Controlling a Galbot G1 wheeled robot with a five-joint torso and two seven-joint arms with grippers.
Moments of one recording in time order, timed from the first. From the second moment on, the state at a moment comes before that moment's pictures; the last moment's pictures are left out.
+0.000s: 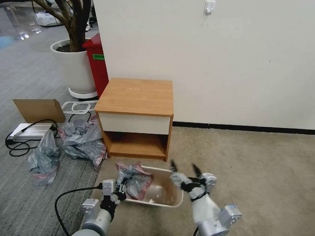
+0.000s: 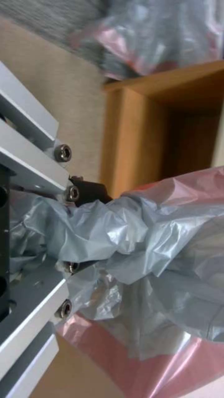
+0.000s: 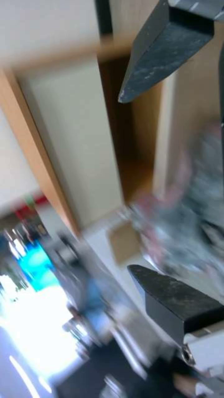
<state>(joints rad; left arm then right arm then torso) 1.73 -1.35 -0.43 -2.11 -0.37 0.14 -0.02 -1.70 1.27 0.13 2.25 0.41 -0.04 -0.07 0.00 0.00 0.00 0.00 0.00</state>
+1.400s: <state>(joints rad) 1.79 -1.34 -0.47 -2.16 -0.35 0.02 0.19 -1.39 1.14 0.03 2.07 0.67 -0.29 -0.01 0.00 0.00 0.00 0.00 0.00</state>
